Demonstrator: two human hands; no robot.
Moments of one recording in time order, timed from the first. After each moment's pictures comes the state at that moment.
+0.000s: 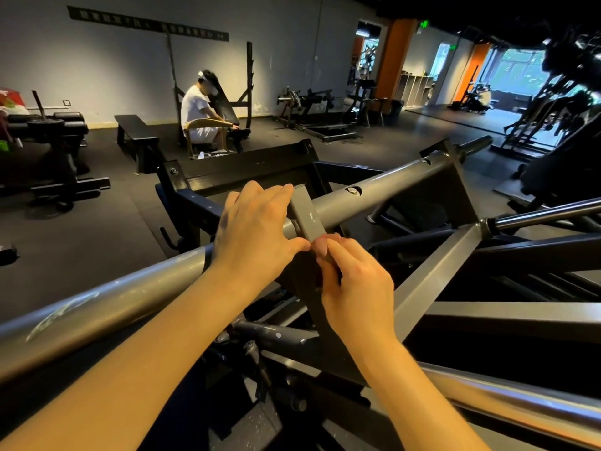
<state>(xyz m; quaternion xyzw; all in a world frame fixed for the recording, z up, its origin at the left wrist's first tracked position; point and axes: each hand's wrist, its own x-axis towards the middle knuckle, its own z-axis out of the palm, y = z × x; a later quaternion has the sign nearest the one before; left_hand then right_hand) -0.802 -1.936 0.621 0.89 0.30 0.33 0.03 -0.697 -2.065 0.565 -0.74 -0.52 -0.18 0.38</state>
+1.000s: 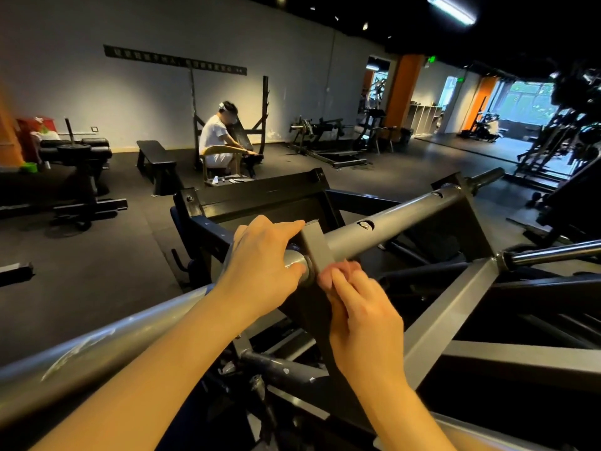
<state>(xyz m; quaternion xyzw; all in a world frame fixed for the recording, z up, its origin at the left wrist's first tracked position) -0.811 -1.922 0.632 0.89 0.30 0.31 0.14 -0.699 -2.059 0.566 -0.75 -0.51 -0.26 0.34</state>
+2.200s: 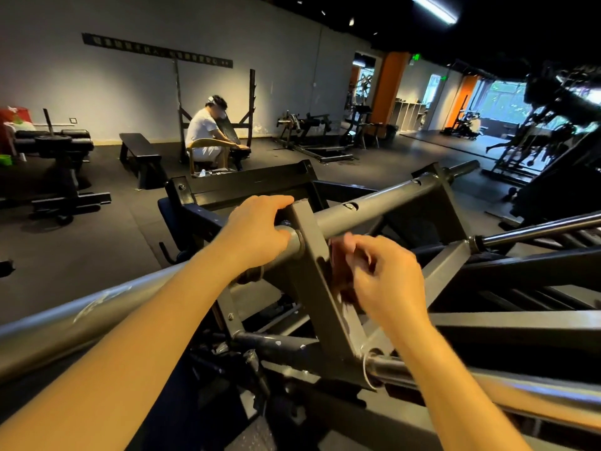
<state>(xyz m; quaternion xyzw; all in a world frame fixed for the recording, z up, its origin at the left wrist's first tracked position) -0.819 -1.922 0.655 0.90 0.30 0.24 0.21 -0.689 -2.100 0.619 -0.80 -0.45 -0.07 0.39</state>
